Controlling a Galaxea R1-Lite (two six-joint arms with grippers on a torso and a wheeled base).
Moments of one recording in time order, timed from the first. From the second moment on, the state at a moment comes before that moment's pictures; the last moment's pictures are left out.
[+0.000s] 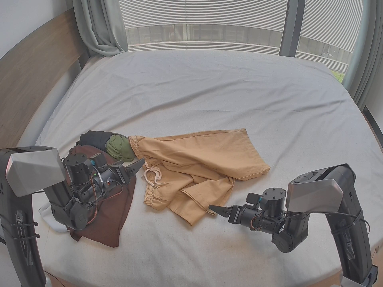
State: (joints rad) left arm -0.15 2.30 -0.67 -1.50 -0.32 -0.35; right arm 0.47 2.62 -0.75 -1.53 0.35 0.66
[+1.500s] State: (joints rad) left arm -0.16 2.32 -0.69 -1.52 -0.31 -0.37; right arm 0.52 2.67 -0.83 -1.53 0.33 0.74
